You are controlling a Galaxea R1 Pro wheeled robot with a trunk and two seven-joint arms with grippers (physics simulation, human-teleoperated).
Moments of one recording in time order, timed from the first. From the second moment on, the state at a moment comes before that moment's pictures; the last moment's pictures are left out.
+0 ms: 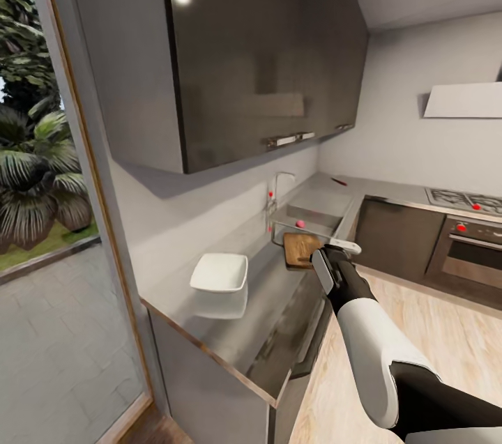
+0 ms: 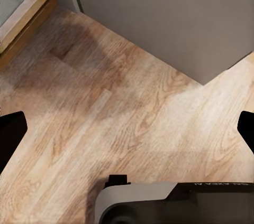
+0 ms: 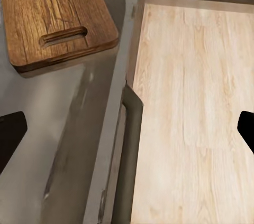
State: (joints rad) left arm 0.00 0.00 0.00 -0.37 0.00 -0.29 0.00; right arm -0.96 0.17 -0.22 -0.65 -0.04 0.59 -0.55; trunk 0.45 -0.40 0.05
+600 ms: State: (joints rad) left arm 0.00 0.00 0.00 -0.37 0.00 -0.29 0.00; right arm -0.96 0.17 -0.22 -0.65 -0.04 0.59 -0.55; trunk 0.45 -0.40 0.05
